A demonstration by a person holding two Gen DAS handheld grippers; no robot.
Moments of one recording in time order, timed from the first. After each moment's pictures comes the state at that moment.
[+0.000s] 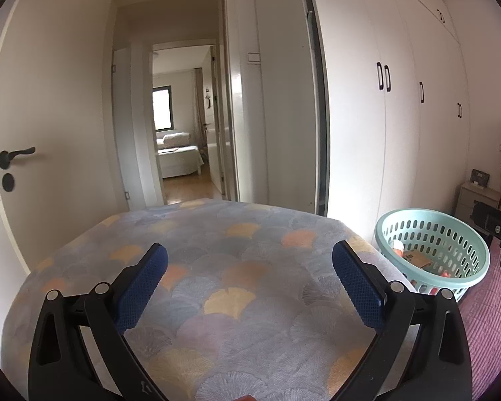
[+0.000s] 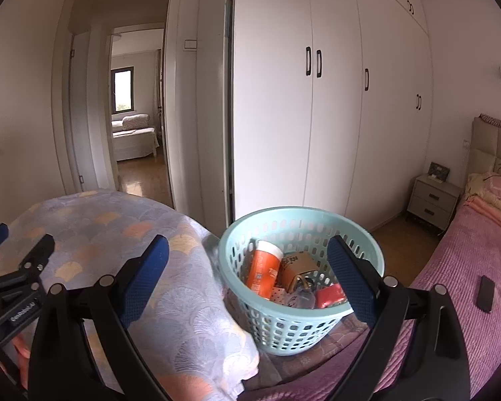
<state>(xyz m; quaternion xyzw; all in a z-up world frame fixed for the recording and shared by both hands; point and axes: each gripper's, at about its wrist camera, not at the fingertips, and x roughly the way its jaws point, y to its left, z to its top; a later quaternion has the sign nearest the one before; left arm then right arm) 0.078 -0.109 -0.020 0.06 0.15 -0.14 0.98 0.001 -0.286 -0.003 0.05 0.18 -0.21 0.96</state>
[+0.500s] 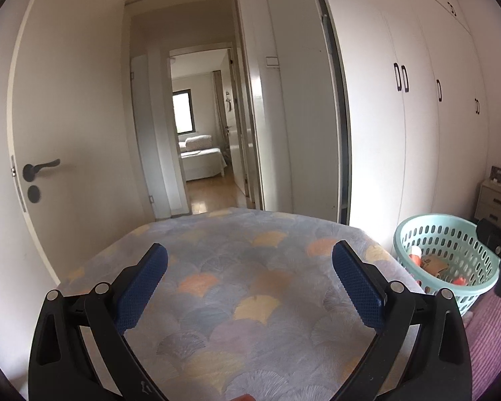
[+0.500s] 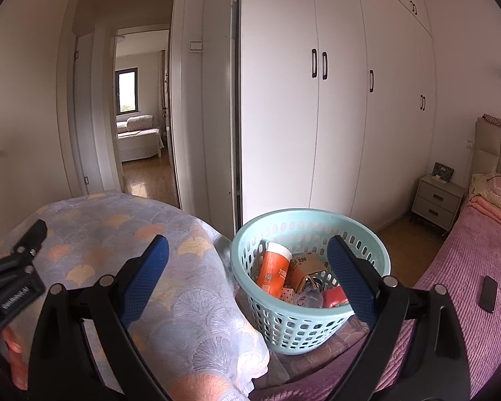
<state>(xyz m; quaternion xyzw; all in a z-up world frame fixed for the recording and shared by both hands) 0.066 -0.099 0.008 0.08 0.14 -0.08 0.98 0.003 -0.274 0.003 0.05 0.18 -0.20 0.96</state>
